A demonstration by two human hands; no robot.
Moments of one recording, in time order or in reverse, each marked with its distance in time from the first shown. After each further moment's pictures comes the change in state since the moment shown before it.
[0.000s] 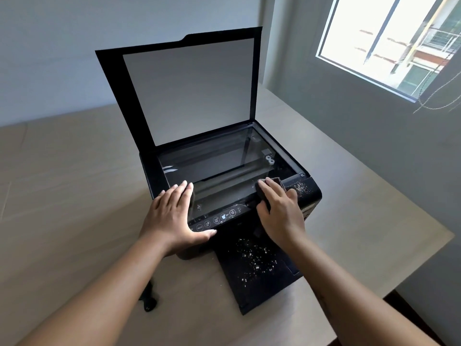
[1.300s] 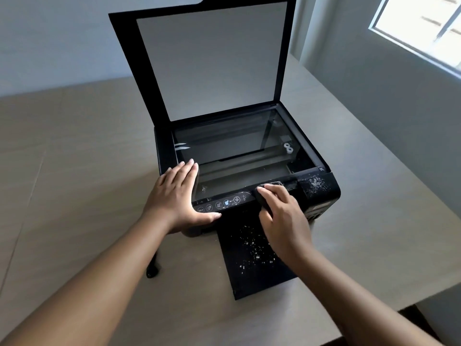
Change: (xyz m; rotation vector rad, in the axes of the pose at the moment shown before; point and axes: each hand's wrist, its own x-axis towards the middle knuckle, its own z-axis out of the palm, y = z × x) left_hand 0.001 0.014 -0.005 0.082 -0.048 -0.103; right_hand -0.018 0.011 0.000 0.122 -0.077 -0.222
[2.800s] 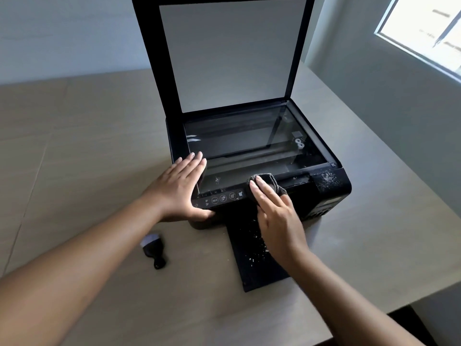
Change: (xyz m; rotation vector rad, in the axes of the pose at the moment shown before) left_hand -0.003 -0.037 -0.002 -0.002 -0.102 0.223; right_hand -0.013 -0.020 0.034 -0.101 0.047 -0.165
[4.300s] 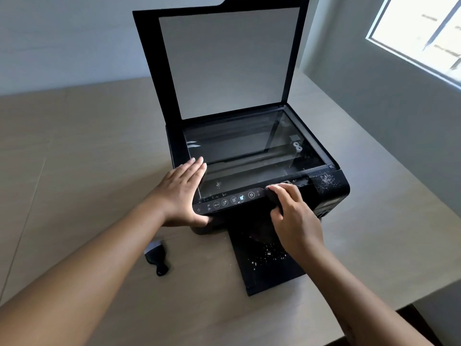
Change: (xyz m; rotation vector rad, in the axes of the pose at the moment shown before) left_hand -0.001 -0.002 0.001 -0.007 -0.001 -0.007; right_hand 0.002 0.004 -0.026 0.000 -0.064 0.258
